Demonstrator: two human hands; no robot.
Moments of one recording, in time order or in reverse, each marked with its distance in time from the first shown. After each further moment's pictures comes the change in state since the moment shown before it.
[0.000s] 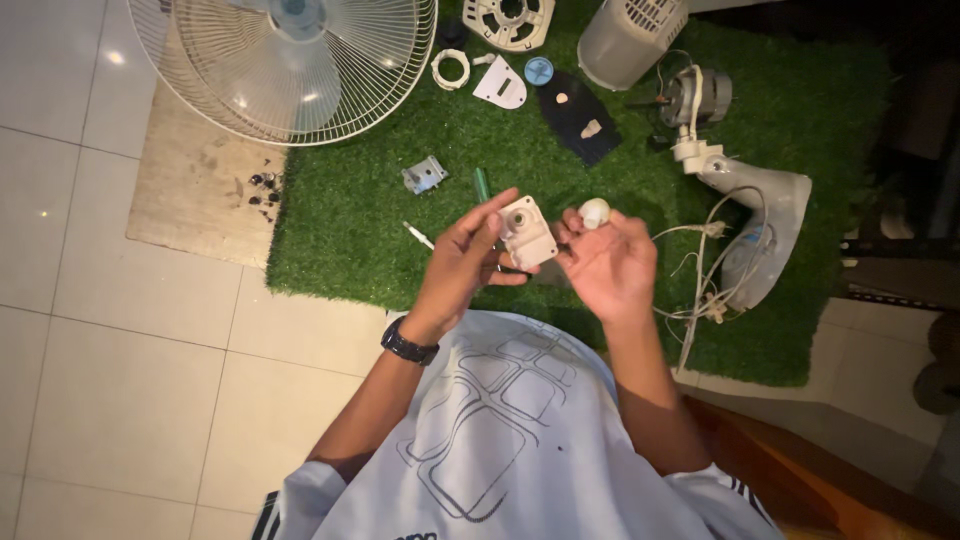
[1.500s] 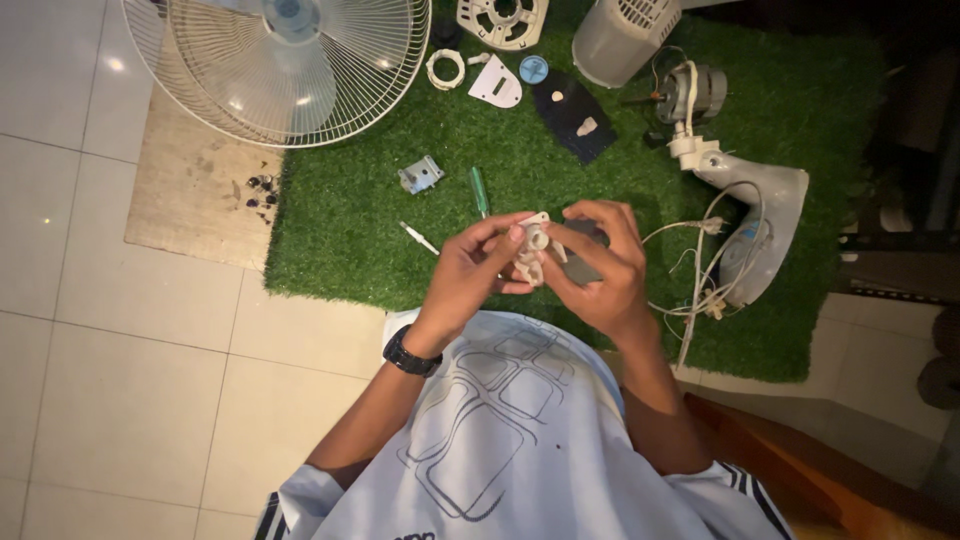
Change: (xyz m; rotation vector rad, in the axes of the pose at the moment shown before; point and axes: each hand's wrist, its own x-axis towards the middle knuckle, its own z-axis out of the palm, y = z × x) left_hand -0.007 0.003 0.020 0.102 0.017 0.006; right_hand -0.018 -0.004 0.077 -1.978 -0.071 -0.879
